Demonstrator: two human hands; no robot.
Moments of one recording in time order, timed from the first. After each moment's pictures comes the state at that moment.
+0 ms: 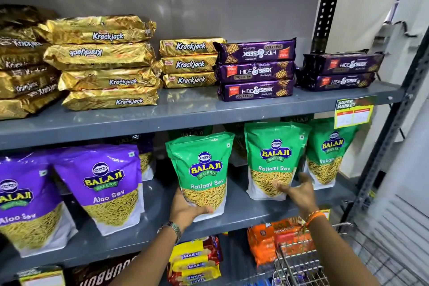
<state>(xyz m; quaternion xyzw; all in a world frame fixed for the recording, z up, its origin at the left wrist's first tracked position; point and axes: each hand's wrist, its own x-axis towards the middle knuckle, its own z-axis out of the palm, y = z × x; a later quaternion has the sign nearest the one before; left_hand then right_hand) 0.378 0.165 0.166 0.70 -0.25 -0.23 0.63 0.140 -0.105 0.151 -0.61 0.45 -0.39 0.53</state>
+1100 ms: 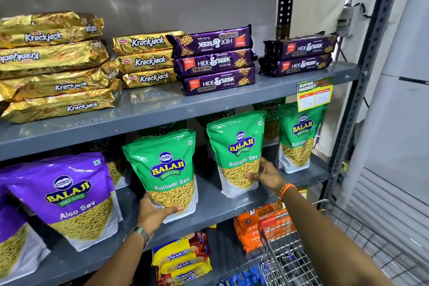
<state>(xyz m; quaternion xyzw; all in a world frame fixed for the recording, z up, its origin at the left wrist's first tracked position) 0.394 0.178 0.160 0.74 -0.24 -0.21 0.59 0.154 -0.102 0.169 -0.65 0.31 -0.26 0.64</state>
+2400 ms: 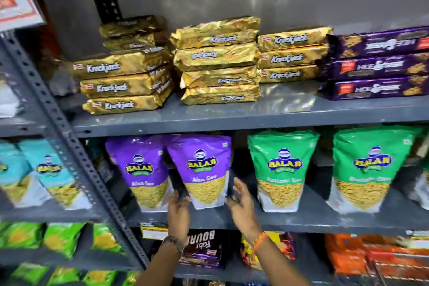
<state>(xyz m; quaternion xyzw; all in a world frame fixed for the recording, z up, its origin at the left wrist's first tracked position) 0.469 0.377 0.165 0.69 -0.01 -0.07 0.72 0.375 0.222 0.171 -0.64 0.19 -0.26 0.70</state>
